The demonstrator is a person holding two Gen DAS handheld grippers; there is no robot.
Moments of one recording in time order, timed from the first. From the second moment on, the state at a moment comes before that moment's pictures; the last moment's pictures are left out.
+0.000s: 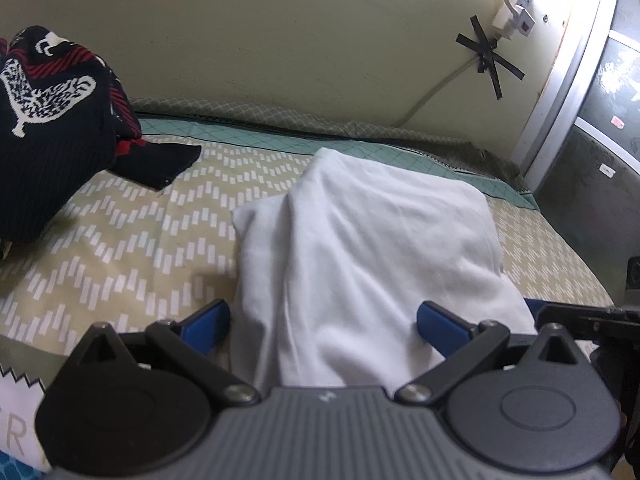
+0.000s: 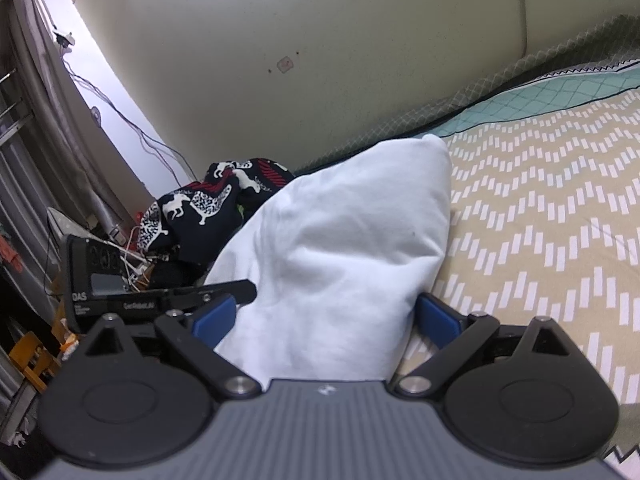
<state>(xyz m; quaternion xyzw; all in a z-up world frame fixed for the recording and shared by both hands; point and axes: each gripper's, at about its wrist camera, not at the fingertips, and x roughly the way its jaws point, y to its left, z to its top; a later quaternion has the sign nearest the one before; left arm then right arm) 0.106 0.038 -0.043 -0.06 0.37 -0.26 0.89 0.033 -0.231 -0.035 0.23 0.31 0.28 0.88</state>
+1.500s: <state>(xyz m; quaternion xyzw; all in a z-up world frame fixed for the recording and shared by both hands) 0.120 -0.004 -0.035 -0.10 0.44 -0.35 0.82 0.023 -0.264 -0.011 0.22 0.32 0.25 0.89</state>
